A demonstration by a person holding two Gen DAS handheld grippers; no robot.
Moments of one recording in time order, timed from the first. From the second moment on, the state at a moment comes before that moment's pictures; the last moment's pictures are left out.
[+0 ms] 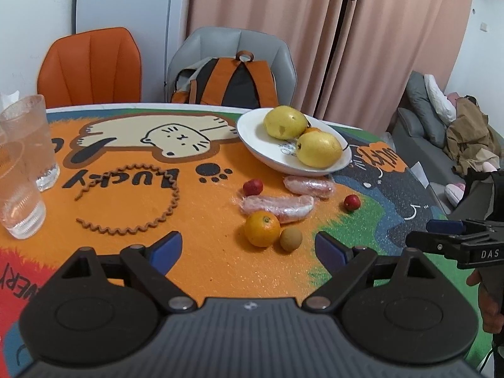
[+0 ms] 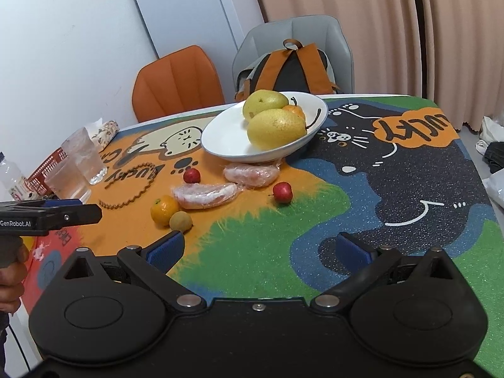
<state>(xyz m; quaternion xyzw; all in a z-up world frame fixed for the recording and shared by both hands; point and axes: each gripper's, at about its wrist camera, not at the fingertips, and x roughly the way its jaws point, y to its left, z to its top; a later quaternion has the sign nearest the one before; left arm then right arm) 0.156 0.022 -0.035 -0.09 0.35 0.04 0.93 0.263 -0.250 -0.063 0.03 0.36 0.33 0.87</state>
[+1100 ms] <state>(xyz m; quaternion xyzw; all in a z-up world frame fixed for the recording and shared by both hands) 0.218 0.031 -0.082 -0.14 0.37 0.05 0.92 0.313 -0.218 -0.090 0.02 0.40 0.32 0.86</state>
